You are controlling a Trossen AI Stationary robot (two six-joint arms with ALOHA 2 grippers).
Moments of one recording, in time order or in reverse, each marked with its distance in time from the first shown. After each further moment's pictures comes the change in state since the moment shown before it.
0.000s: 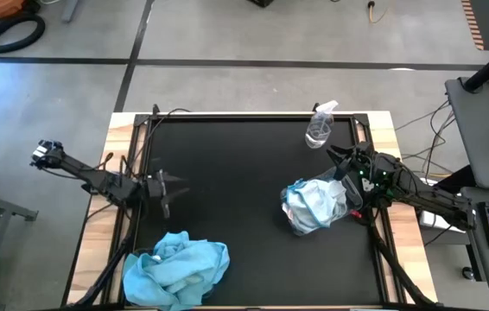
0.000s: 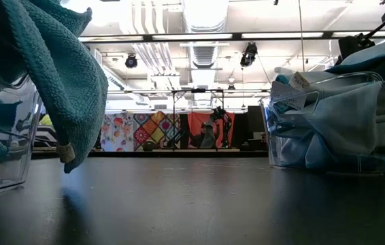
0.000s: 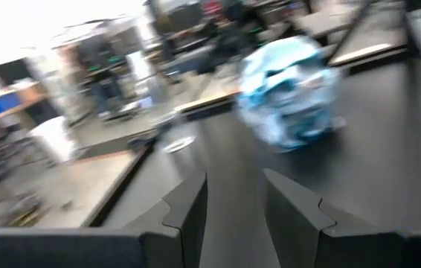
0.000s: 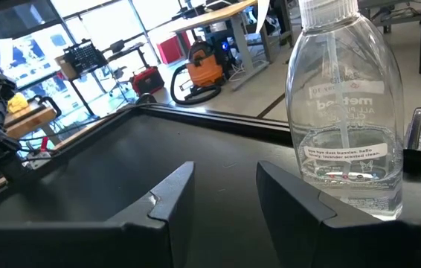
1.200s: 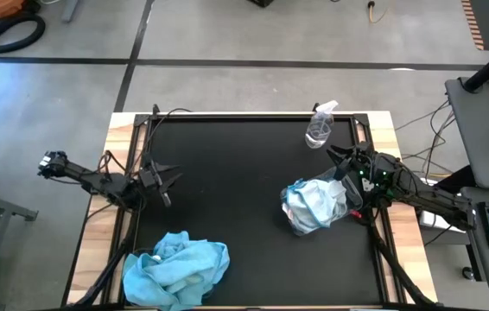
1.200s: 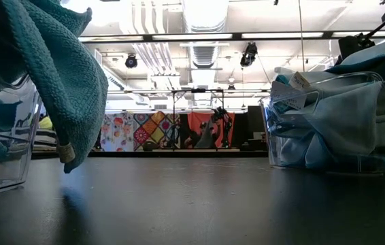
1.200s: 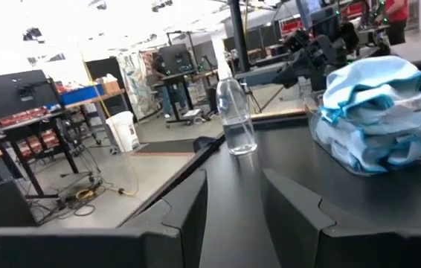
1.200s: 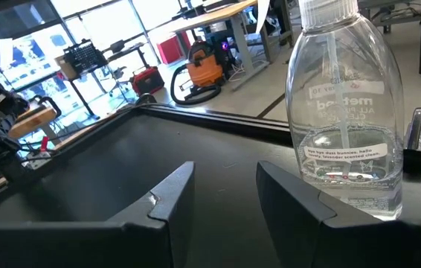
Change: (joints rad) left arm 0.056 -0.258 -0.169 0.098 -0.194 0.022; right arm 0.000 0.000 0.000 0.000 0.000 0.000
